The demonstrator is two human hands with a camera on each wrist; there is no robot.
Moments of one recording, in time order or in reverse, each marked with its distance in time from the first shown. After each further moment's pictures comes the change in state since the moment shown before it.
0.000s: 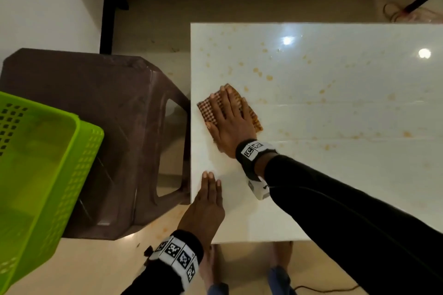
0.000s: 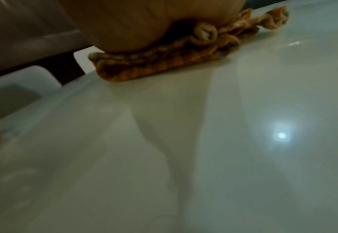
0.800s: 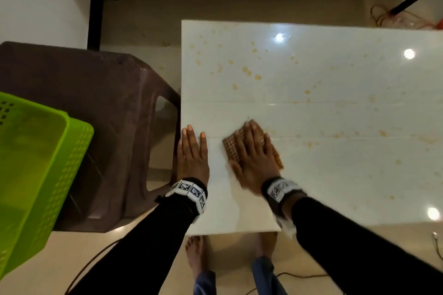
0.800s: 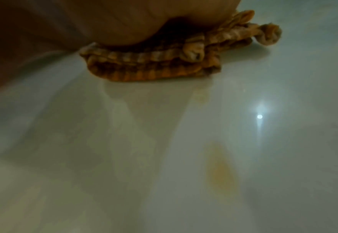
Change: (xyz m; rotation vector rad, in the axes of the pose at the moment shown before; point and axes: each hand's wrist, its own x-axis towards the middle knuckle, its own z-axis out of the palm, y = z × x) left_hand 0.078 -0.033 -0.024 -0.226 0.306 -0.460; right_hand -0.115 0.055 0.025 0.011 -0.075 0.014
